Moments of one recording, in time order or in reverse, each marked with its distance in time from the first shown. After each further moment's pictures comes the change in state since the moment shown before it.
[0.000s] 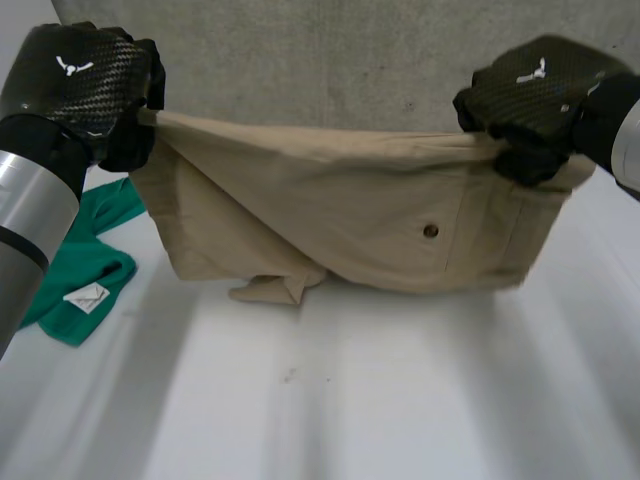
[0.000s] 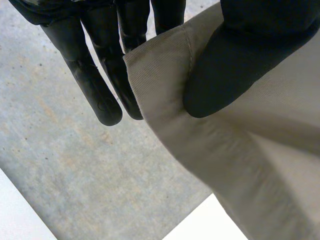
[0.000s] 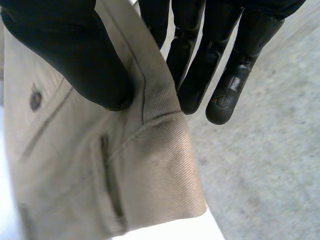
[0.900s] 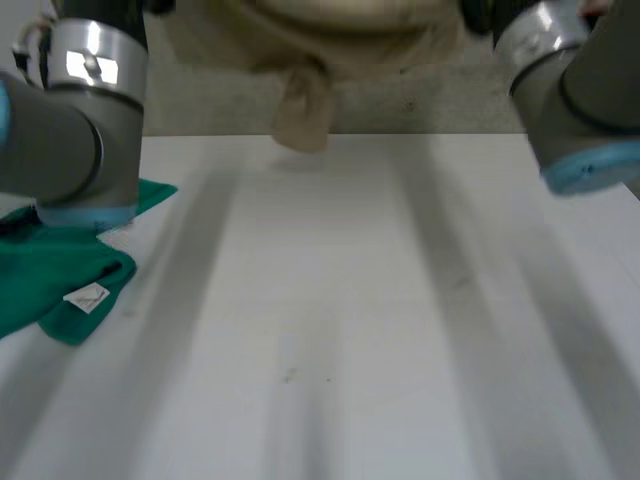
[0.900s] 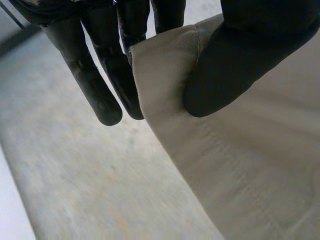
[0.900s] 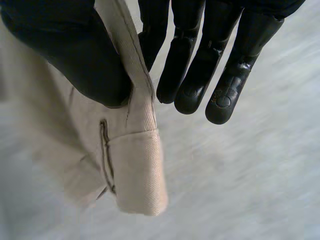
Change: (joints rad) left arm 0.001 -0.443 0.347 0.636 0.049 0.094; right arm 0.086 0.462 -0.352 -0.749 0.212 -0.071; left_hand 0.000 0.001 0.000 0.000 0.000; right_hand 0.005 0.000 0.000 0.004 0.014
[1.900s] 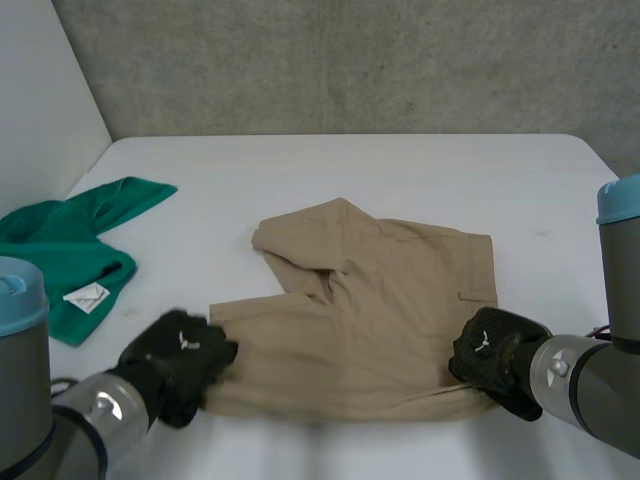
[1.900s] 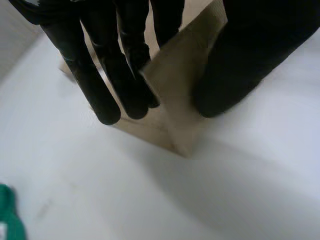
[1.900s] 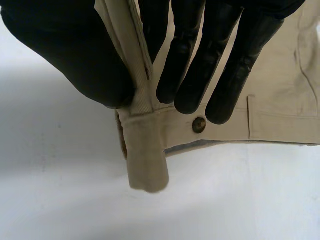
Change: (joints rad) left arm -0.078 0.279 -0.646 -0.937 0.010 0.138; right arm -0.004 -0.361 0.954 0.663 0.005 -0.314; left_hand -0.268 -0.286 -0.261 -0.267 -0.239; right_hand 0.000 0.000 0.000 0.000 0.000
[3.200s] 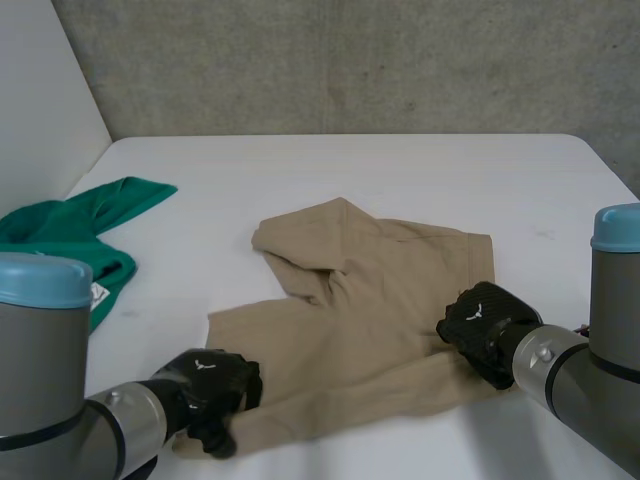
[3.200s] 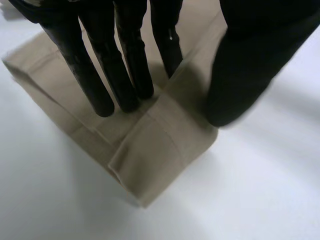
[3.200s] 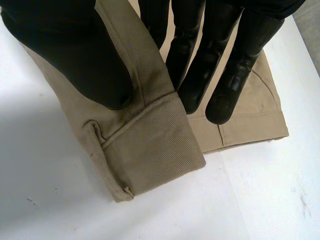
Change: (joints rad) left arm 0.030 -0.150 0.029 -0.101 0.133 -0.366; right arm -0.007 0.016 0.073 -0.275 -0.003 0.206; left_hand 0.053 -0.030 -0.052 -0.051 -0.044; right_hand 0.000 0.000 0.000 0.000 0.000
